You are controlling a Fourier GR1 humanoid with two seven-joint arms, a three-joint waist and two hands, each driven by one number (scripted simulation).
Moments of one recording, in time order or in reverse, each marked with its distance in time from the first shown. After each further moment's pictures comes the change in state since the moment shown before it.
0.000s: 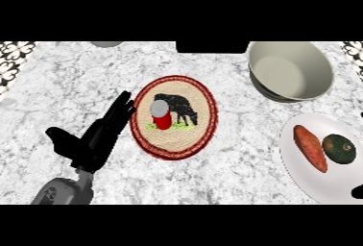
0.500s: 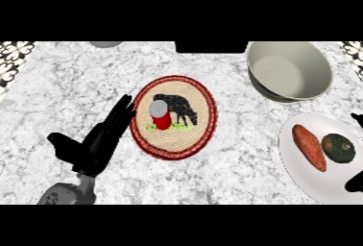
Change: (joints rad) left arm 0.041 -0.052 0.034 -0.015 -0.061 -0.037 0.010; right arm -0.097 0.092 -0.001 0.157 0.110 0.116 -0.009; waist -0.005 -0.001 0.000
